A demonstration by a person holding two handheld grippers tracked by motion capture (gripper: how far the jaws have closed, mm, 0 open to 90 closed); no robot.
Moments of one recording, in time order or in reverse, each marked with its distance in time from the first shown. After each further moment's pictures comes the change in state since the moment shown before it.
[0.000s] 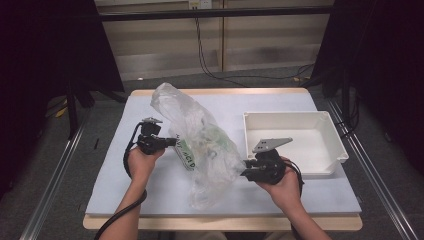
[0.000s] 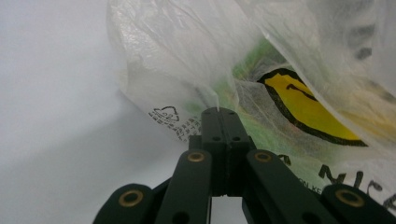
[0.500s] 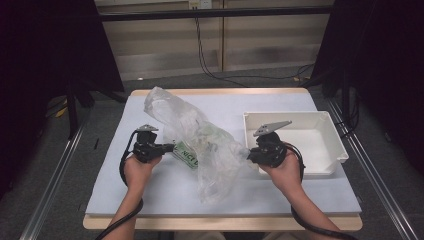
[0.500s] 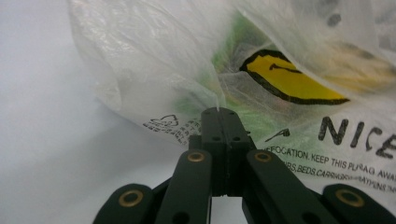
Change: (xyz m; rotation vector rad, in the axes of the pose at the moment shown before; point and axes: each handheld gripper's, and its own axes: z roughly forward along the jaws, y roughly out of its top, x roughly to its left) left arm -0.005 -0.024 -0.009 -0.046 -0.017 -0.010; right arm -0.030 0.028 0.000 0.051 -0.030 0.012
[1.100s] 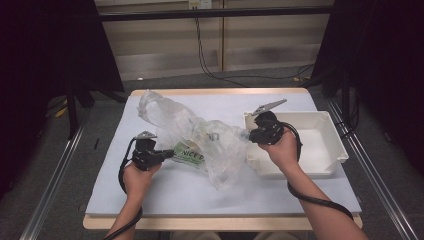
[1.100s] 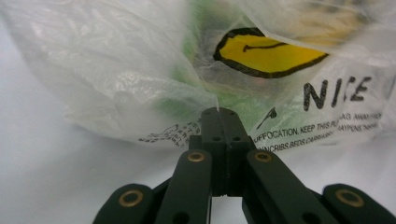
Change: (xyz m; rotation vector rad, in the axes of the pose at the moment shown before) left arm -0.010 -0.016 -0.007 -0.011 -0.007 0.014; right arm -0.046 0.036 0.014 0.035 -0.021 -0.009
